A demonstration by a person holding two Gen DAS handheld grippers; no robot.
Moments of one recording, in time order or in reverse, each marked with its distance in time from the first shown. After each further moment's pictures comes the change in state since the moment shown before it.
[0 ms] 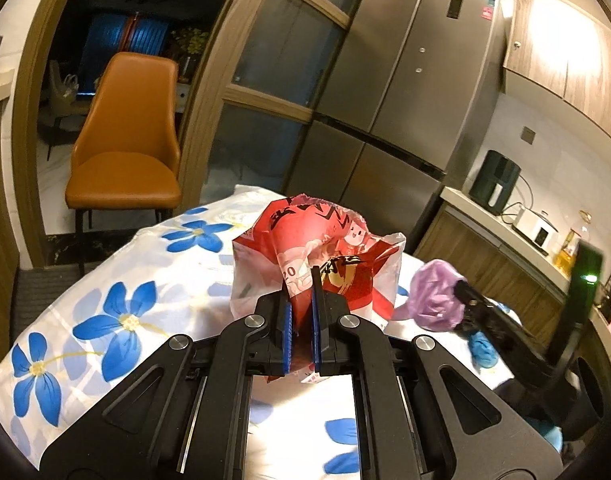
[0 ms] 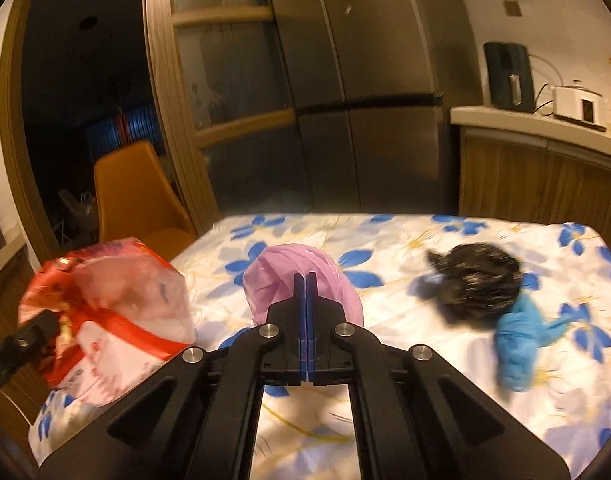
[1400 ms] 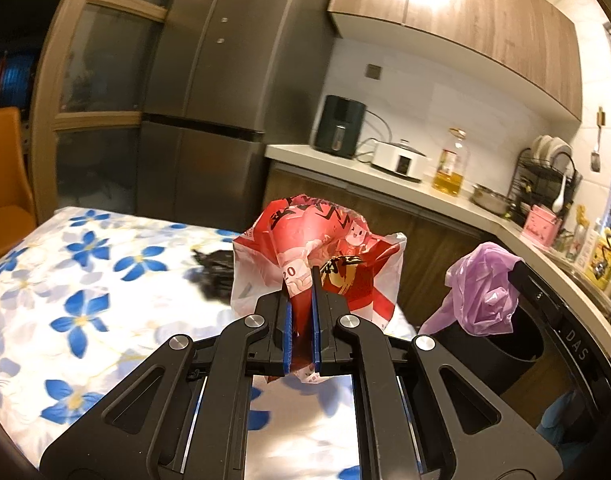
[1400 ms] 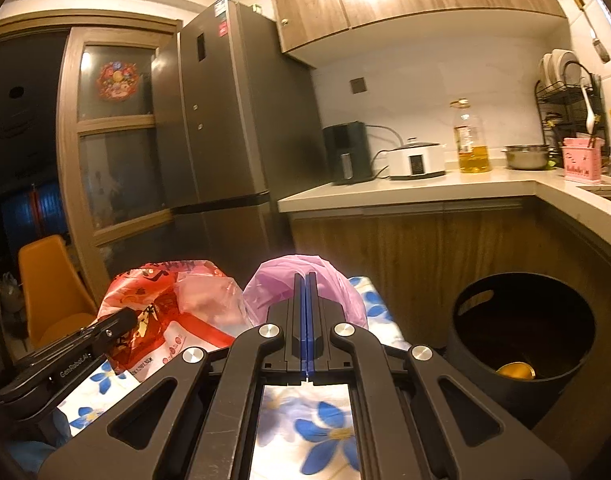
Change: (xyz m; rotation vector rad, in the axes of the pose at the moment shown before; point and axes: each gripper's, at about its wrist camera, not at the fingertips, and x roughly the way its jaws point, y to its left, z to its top) left arm -0.033 -0.255 -0.069 0.296 0.072 -0.416; right arm -0.247 -0.176 -0.011 0.117 -0.302 -0.384
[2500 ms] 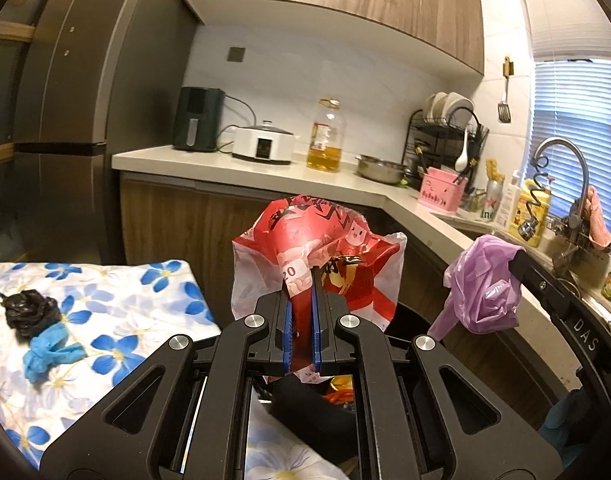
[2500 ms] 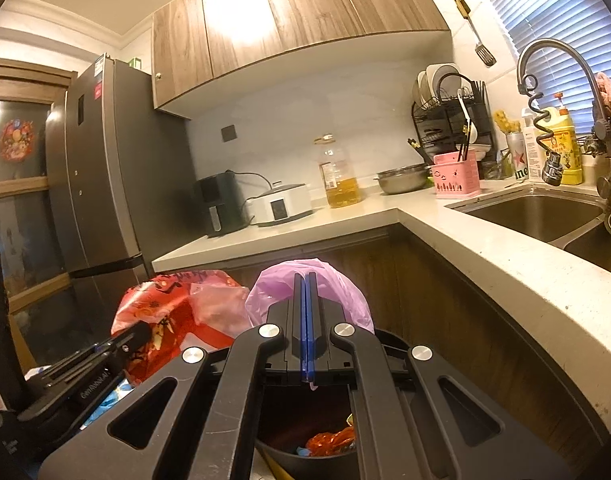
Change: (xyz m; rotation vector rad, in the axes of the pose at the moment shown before) left arm 0.080 -0.212 -0.005 0.178 0.036 -0.358; right arm -0.056 -0.167 0.029 0.130 -0.150 -0.358
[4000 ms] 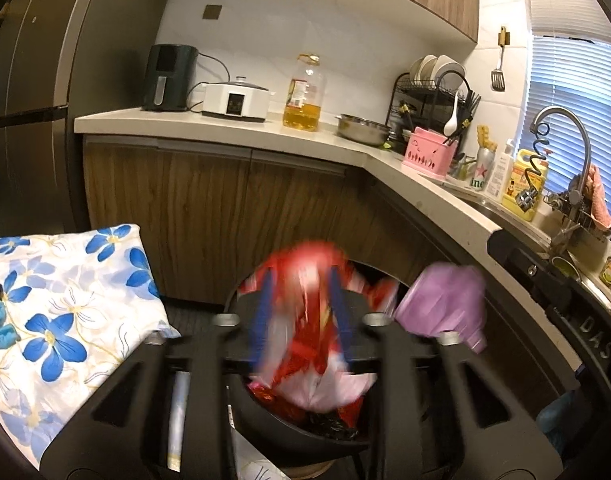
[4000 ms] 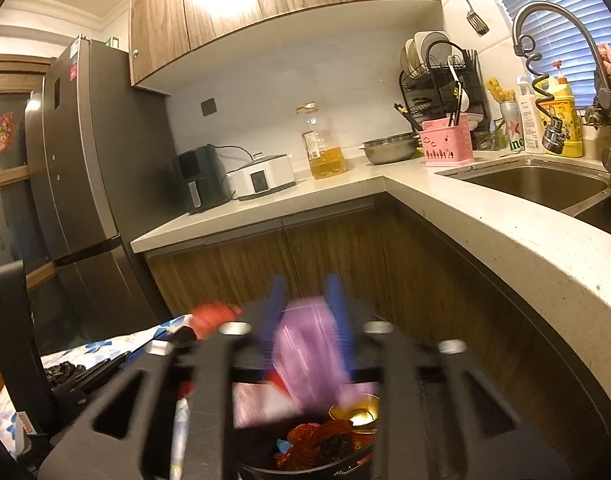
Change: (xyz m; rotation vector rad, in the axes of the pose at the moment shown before) left arm 0.079 -0.018 -0.028 -0.012 0.125 -0.077; right arm 0.045 -0.022 -0.015 0.026 0.095 -0.042
